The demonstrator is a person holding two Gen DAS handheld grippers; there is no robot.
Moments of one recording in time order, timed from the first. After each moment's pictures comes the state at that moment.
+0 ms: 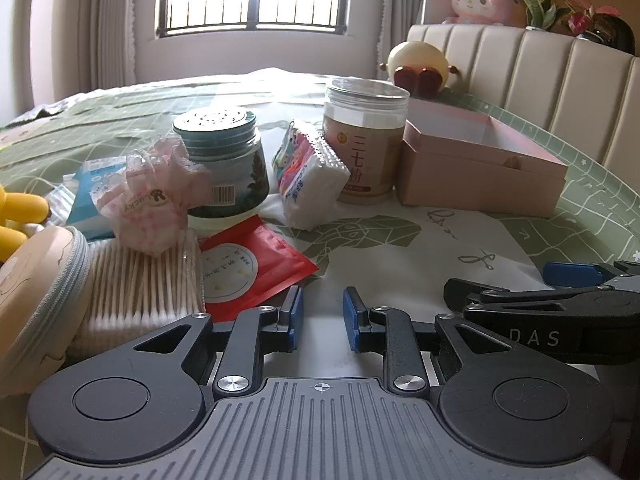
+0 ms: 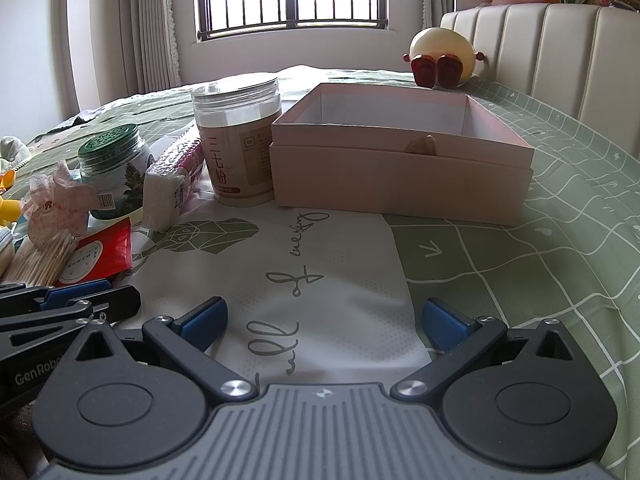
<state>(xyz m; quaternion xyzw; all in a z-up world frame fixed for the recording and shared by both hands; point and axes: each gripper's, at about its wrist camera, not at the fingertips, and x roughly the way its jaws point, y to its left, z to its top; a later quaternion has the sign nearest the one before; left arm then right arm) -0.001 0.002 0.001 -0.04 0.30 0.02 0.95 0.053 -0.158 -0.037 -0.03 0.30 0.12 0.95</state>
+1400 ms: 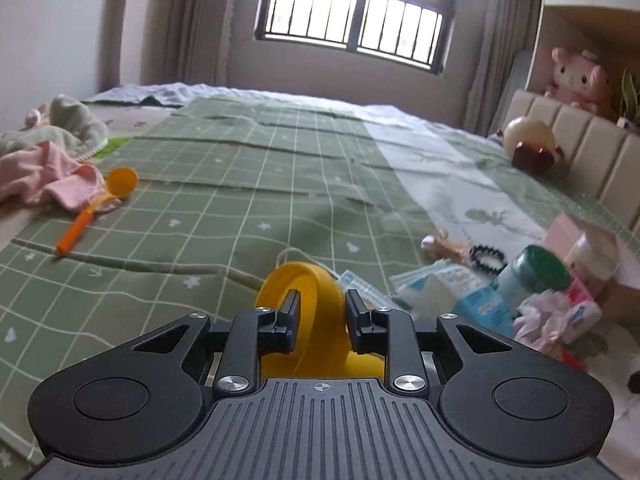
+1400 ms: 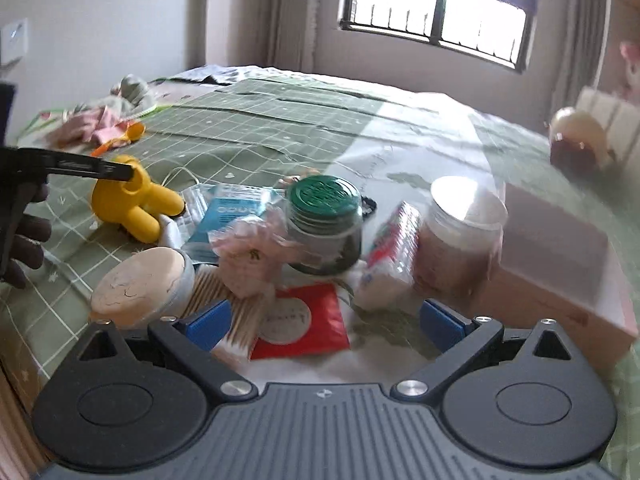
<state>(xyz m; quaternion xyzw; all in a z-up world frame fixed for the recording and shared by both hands) -0.026 0.282 0.061 -0.11 0.28 0.10 0.95 0.009 -0.028 0.054 -0.18 0.27 0.27 0.91</state>
